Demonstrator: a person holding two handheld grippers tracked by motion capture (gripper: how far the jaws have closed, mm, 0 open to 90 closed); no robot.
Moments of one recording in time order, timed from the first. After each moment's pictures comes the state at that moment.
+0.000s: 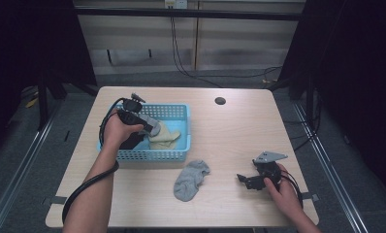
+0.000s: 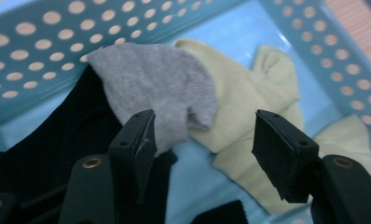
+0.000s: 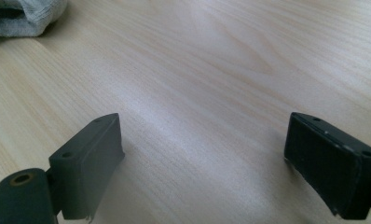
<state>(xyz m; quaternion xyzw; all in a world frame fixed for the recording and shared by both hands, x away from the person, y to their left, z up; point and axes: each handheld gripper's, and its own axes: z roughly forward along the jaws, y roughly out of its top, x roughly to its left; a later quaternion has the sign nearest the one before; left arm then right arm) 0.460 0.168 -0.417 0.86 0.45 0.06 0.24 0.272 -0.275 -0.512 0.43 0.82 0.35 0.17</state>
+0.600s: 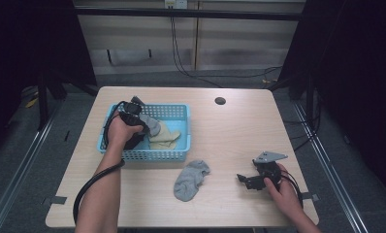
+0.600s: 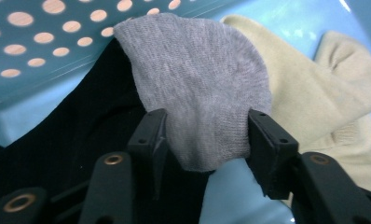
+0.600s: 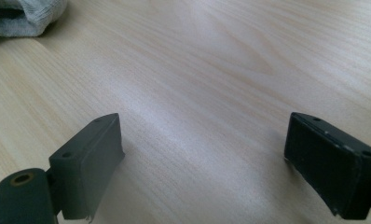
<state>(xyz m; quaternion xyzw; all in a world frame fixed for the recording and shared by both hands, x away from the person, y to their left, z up) 0.479 0.170 -0.450 0.85 0.49 0.06 0.20 0.272 -0.275 -0.512 0.43 0.82 0.35 0.17</state>
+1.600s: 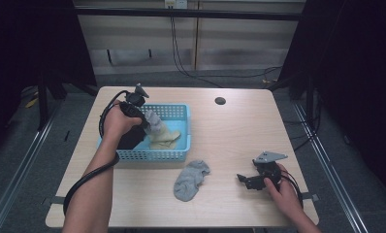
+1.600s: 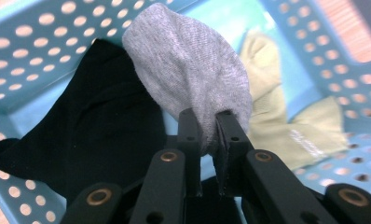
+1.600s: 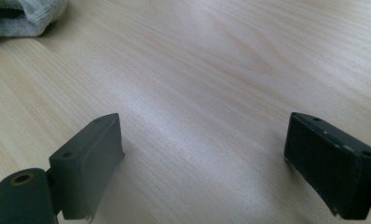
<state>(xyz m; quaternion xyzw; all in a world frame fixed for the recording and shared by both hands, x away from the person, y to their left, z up) 0.463 0.154 -0.384 0.88 0.44 0.03 0.19 0.272 -0.275 -0.512 0.43 0.82 0.35 0.17</state>
